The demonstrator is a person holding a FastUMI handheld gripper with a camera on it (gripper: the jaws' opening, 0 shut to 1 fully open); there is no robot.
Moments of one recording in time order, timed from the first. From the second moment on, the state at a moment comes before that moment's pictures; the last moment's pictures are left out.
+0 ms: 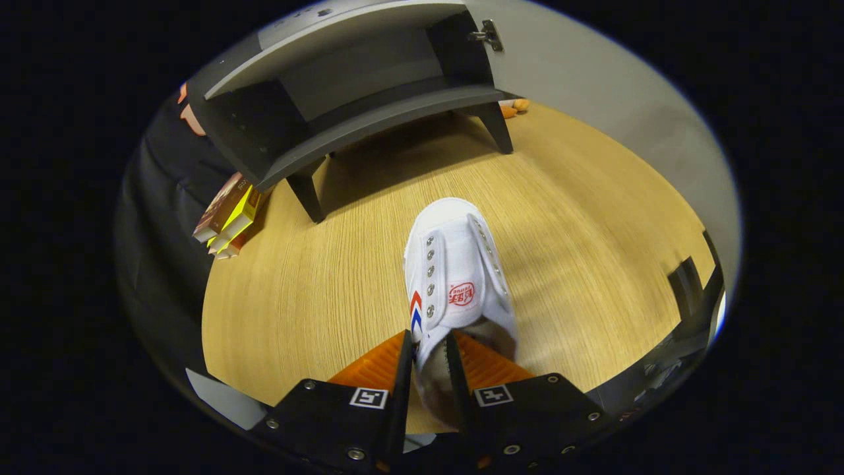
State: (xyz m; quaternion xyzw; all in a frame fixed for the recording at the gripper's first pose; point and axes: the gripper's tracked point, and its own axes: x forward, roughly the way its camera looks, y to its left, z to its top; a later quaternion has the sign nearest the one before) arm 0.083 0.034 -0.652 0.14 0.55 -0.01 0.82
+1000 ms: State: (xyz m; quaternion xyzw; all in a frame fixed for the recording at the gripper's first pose) arm 0.126 0.023 -0.584 0.14 0.51 0.01 0.85
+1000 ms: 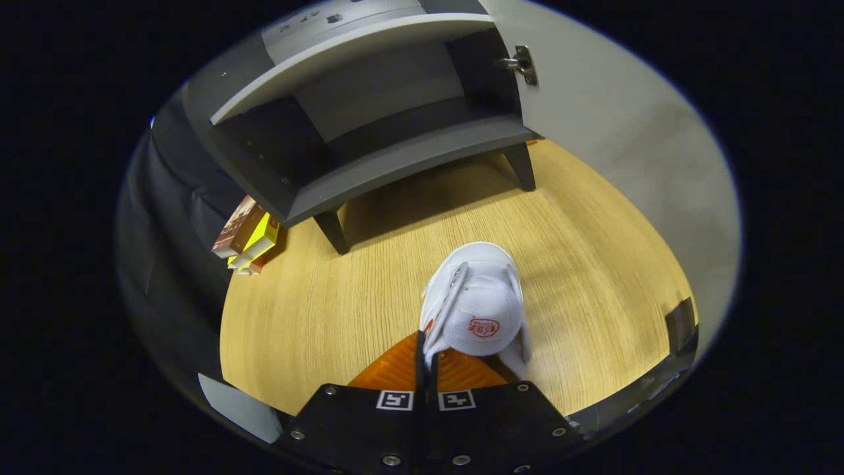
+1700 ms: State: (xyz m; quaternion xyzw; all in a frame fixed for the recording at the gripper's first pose) arm 0.226 0.033 -0.337 0.12 0.32 0.04 0.94
